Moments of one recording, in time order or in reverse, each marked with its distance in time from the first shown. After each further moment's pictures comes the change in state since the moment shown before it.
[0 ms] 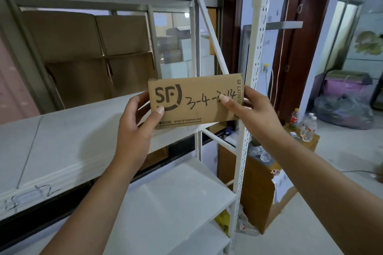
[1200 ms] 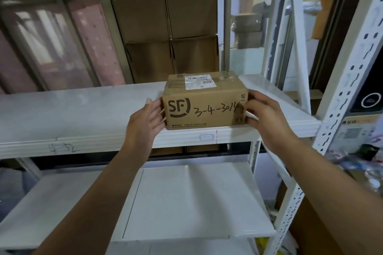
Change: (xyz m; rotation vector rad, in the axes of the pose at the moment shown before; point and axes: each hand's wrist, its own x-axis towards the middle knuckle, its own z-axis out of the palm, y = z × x) left_hand 0.040 -0.036 0.068 -0.117 0.477 -0.387; right_hand 0.175 0.122 0.032 0.538 -0.533 0.158
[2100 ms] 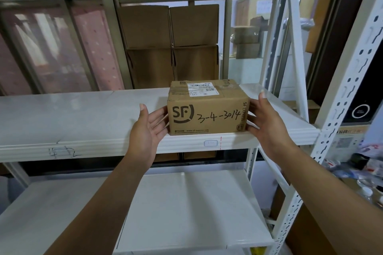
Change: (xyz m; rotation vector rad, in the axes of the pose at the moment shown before) left_hand 0.002 -0.007 -0.011 -0.161 -0.032 -0.019; right_hand -0.014 -0.011 0.020 0.074 0.060 0.071
